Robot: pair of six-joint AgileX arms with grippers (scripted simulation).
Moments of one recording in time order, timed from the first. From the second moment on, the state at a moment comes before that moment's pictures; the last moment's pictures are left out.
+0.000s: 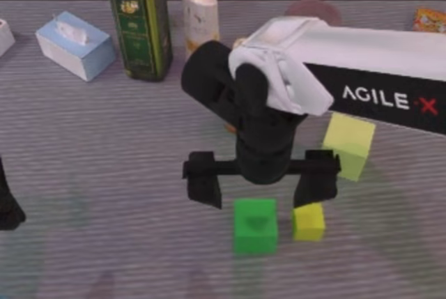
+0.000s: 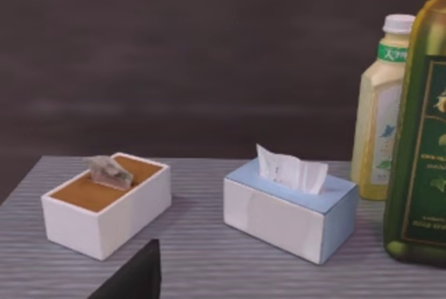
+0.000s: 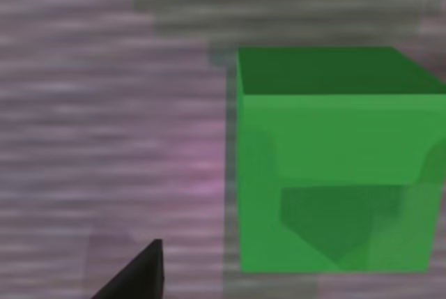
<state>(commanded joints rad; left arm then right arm) 0.02 0.00 0.00 0.00 0.00 0.00 0.83 2.06 1.59 -1.09 0.01 0.82</state>
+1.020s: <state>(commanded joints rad) 0.02 0.00 0.00 0.00 0.00 0.00 0.63 2.15 1.70 -1.15 0.01 0.10</state>
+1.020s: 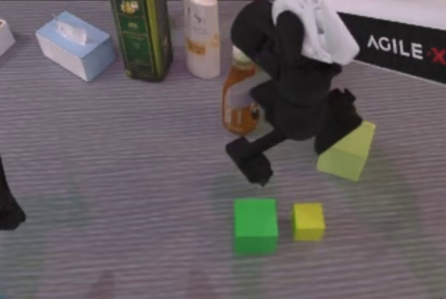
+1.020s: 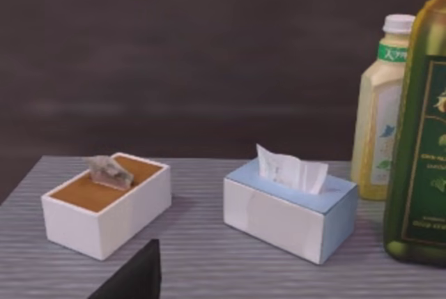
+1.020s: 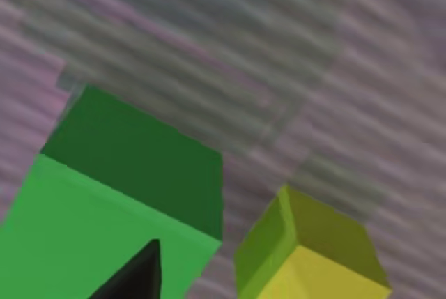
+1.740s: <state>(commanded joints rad) 0.02 0.00 0.00 0.00 0.00 0.00 0.38 2.17 1.76 -1.16 0.00 -0.80</state>
